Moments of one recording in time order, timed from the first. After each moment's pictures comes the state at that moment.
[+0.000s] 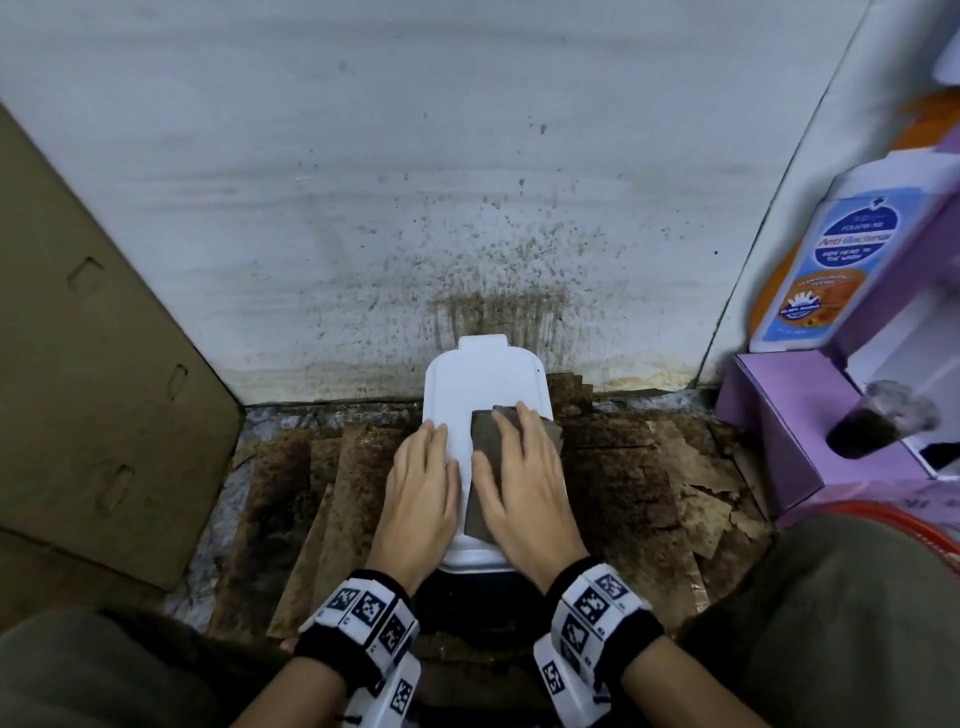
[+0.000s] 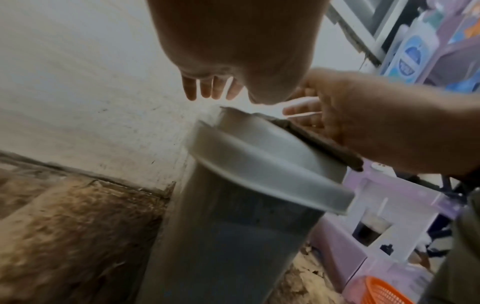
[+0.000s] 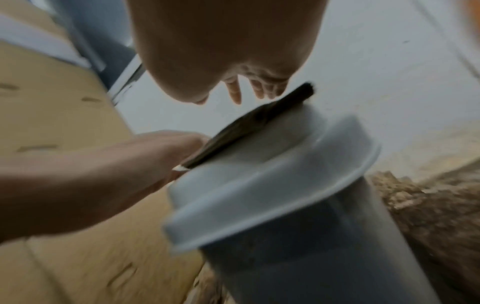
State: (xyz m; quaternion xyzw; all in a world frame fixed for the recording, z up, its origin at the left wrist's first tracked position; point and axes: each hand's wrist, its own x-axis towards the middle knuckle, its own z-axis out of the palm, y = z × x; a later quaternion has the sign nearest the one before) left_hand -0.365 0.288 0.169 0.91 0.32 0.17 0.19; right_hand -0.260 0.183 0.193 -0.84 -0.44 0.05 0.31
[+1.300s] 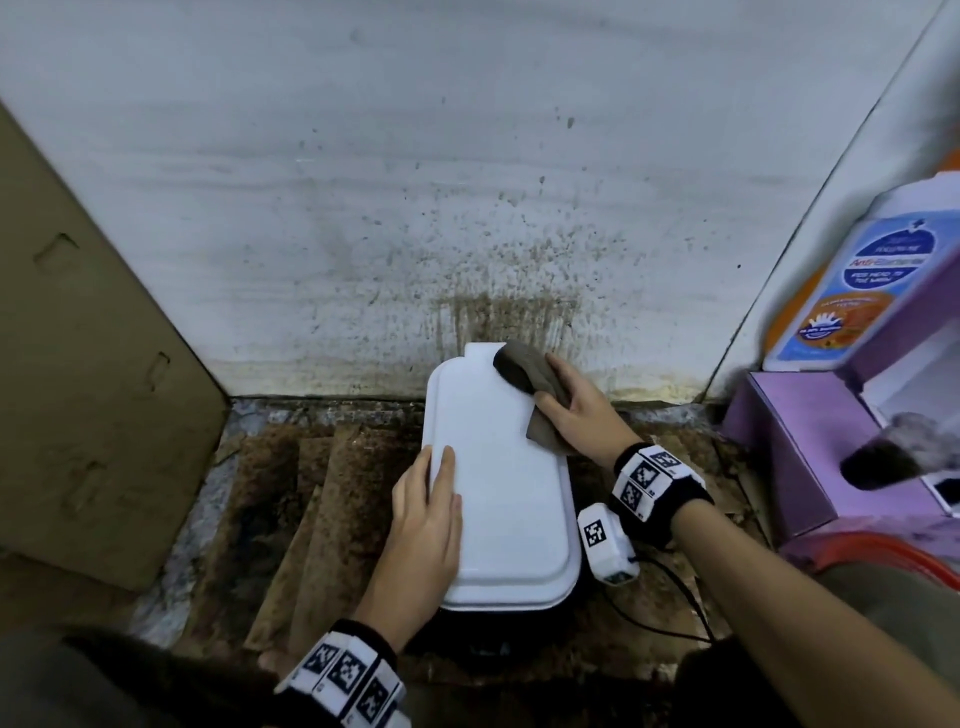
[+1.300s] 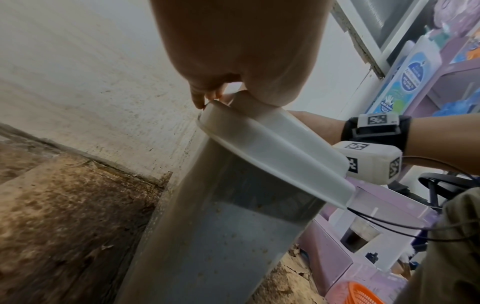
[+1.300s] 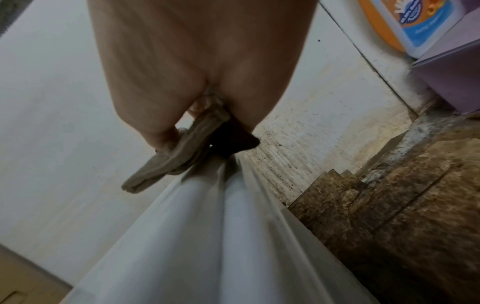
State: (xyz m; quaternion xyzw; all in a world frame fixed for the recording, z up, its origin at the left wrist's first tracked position) left_hand -0.371 0.288 0.147 0.91 0.29 0.18 0.24; right_hand -0.112 0.239 0.202 -0.76 -0.40 0.29 0.42
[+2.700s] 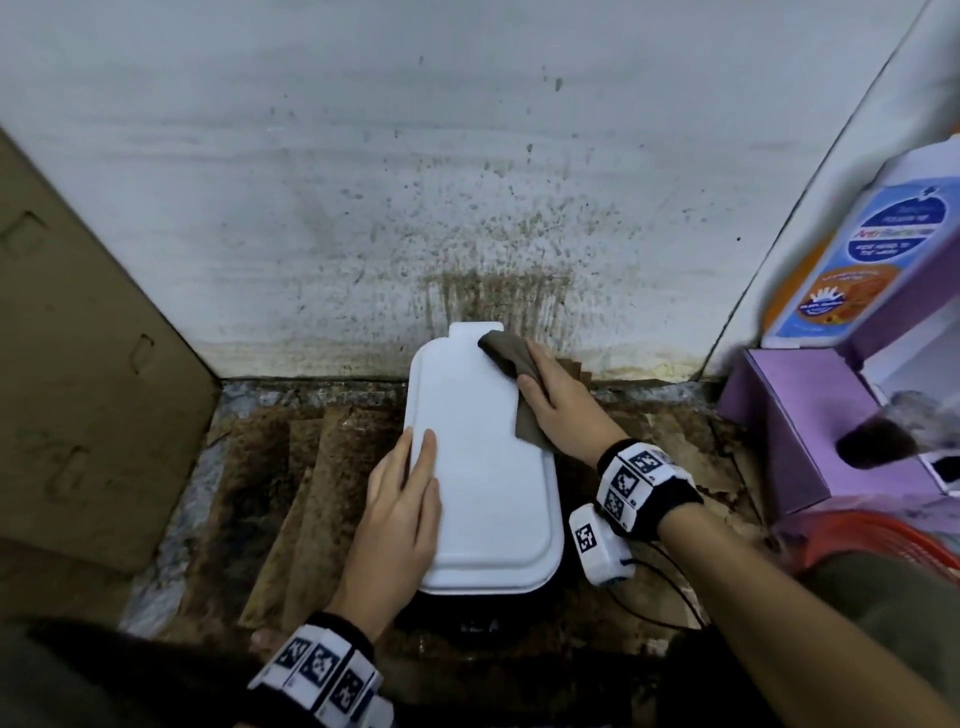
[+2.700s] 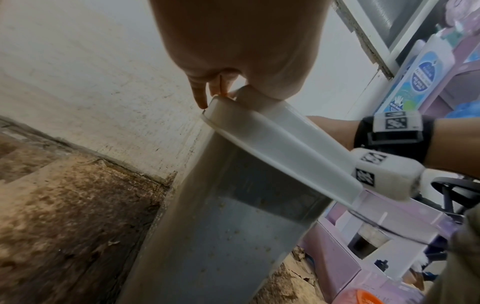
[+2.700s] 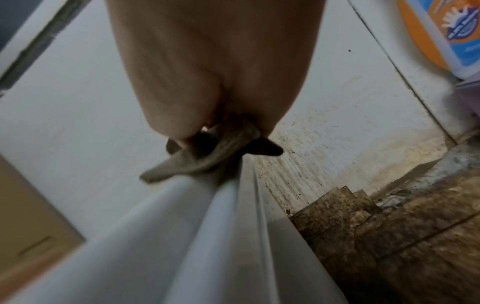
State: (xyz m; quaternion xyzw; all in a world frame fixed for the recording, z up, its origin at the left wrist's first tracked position) left_hand -0.373 0.287 0.150 0.89 0.30 0.19 0.29; right_hand -0.117 0.231 0.198 -0.77 -0.46 0.28 0.33
